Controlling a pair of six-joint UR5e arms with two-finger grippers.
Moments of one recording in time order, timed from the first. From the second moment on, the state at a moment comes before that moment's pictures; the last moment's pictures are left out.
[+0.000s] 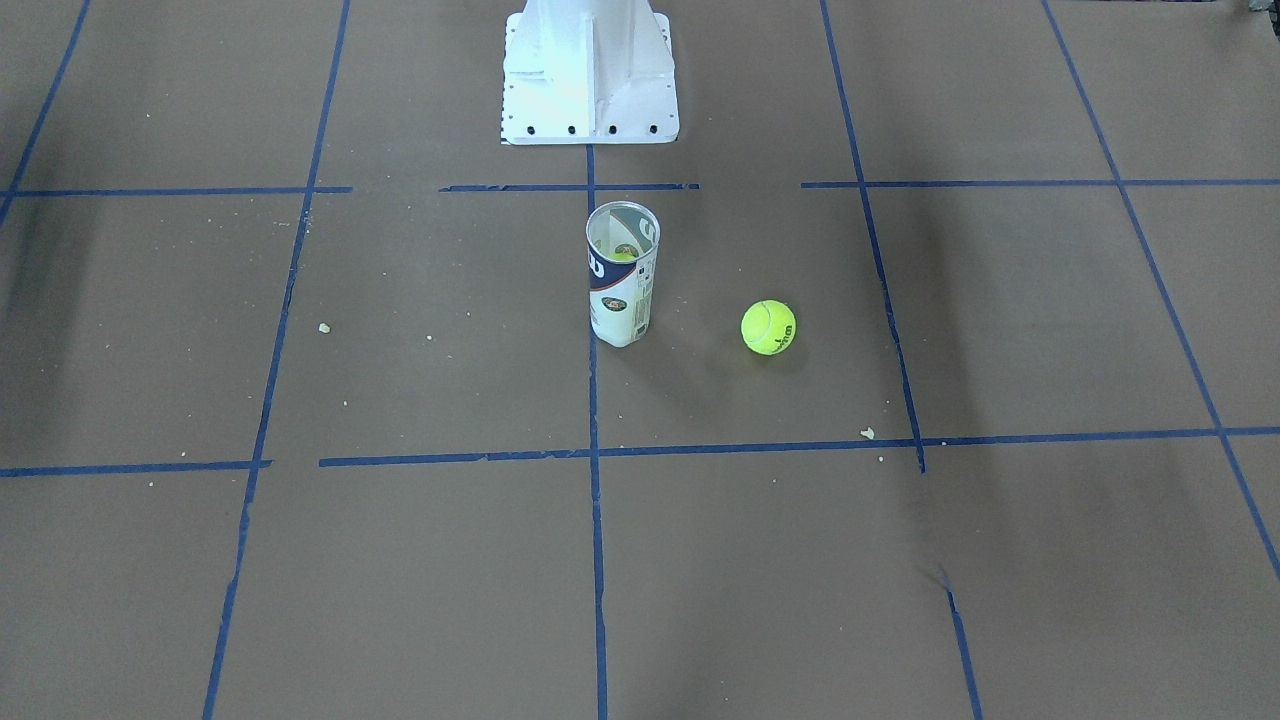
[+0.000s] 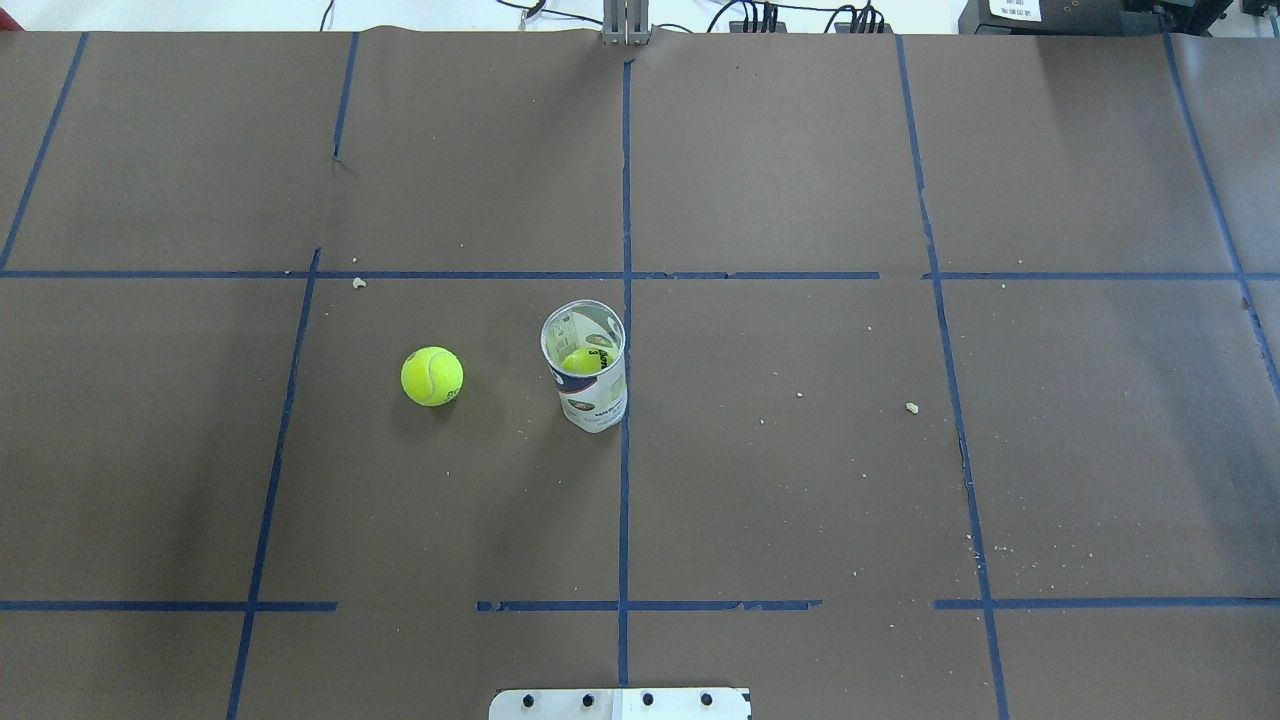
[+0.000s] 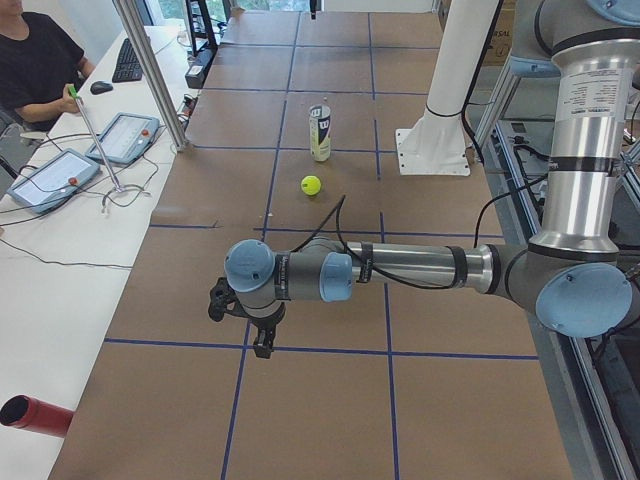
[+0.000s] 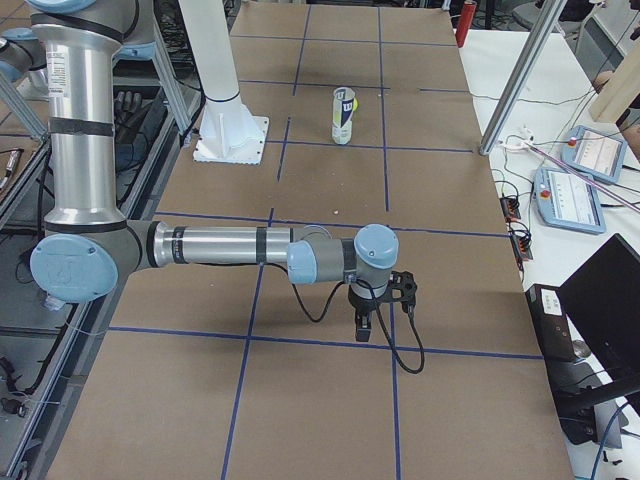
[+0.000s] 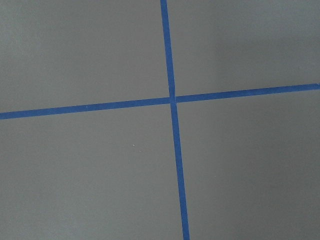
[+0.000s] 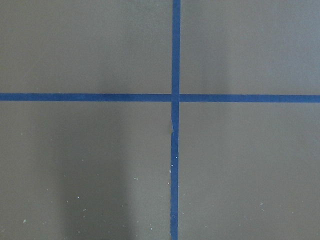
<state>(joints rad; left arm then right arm) -1.60 -1.59 -1.58 -1.53 -2.42 0.13 1.46 -1.60 1.62 -1.49 2.30 0.16</state>
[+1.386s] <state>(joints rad) -1.32 -1.76 -1.97 -1.49 -2.41 -0.50 1.46 -1.60 1.62 -1.49 2.30 0.16</state>
